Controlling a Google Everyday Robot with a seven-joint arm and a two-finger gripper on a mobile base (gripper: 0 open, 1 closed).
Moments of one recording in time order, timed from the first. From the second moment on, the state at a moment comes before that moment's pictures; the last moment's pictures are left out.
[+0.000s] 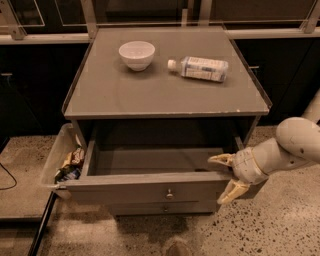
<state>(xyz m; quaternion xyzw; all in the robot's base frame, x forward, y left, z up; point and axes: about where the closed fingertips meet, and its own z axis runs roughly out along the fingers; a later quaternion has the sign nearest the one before) 0.476 -0.195 0.644 -0.71 0.63 0.18 0.28</state>
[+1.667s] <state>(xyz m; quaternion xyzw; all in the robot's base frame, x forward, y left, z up) 0.411 -0.221 0.642 -0.70 0.63 0.20 0.27</state>
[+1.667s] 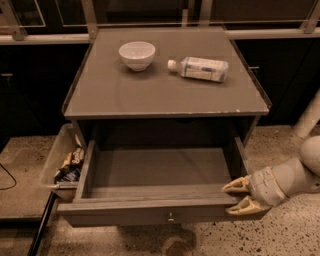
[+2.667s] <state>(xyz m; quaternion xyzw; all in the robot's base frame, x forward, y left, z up) 0.411 -0.221 0.642 -0.70 0.63 0.20 0.27</state>
